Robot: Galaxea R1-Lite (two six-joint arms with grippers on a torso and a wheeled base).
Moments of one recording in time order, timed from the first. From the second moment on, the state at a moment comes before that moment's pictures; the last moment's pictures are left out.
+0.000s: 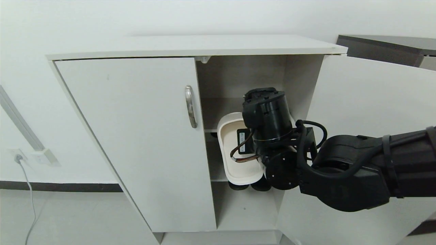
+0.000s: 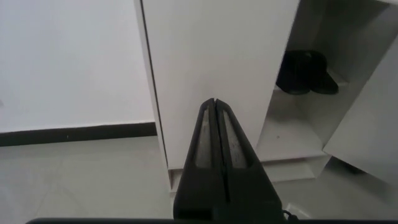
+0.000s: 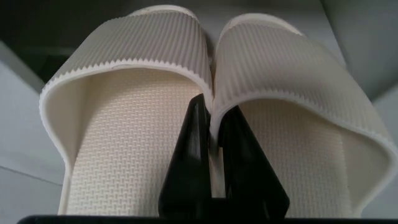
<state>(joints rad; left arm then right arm) 0.00 0.00 0.00 0.00 -0.05 0.00 0.93 1.94 -1.38 -0.25 -0.82 0.25</state>
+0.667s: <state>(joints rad) 0.00 0.00 0.00 0.00 -0.05 0.00 0.87 2.06 -1.54 -0.27 -0.81 0.22</state>
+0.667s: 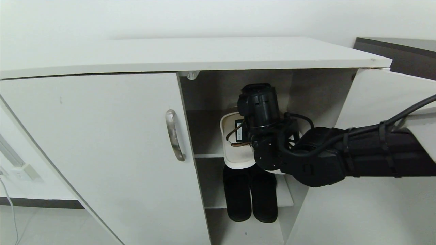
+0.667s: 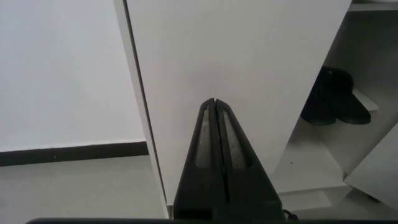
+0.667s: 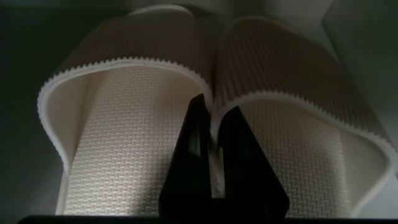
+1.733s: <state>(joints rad) 0.00 0.00 0.00 0.00 -0.05 0.00 0.83 2.15 -1.65 -0.20 -0.81 0.22</state>
